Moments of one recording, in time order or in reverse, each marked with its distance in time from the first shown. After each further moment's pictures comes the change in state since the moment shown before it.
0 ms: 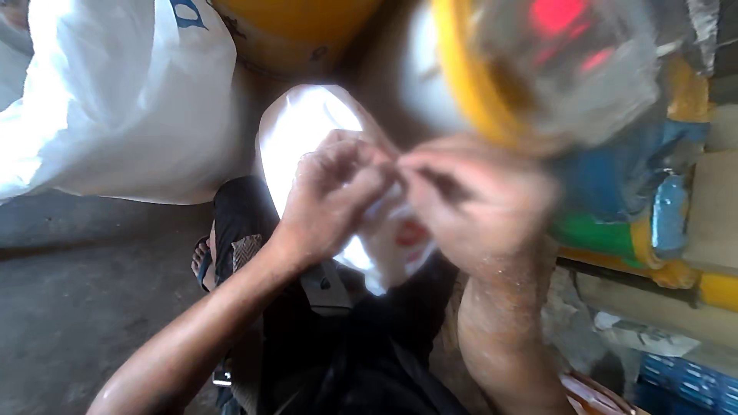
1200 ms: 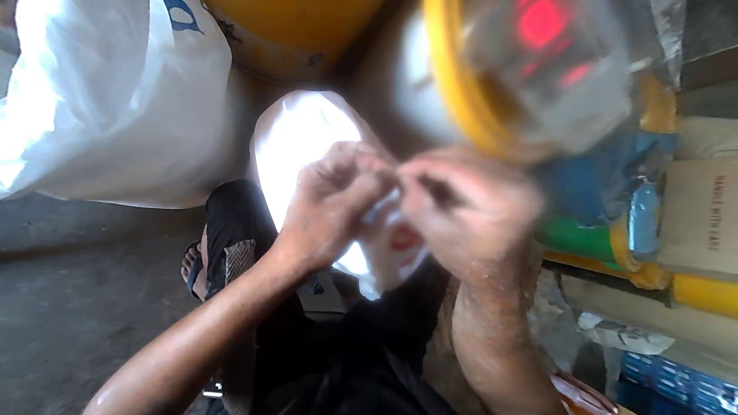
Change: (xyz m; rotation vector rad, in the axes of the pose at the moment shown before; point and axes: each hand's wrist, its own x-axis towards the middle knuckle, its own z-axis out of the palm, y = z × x) left_hand -0.002 -0.001 0.010 -0.198 0.015 -0.062; right_hand -0.003 0.002 0.002 -0.018 0.055 -0.007
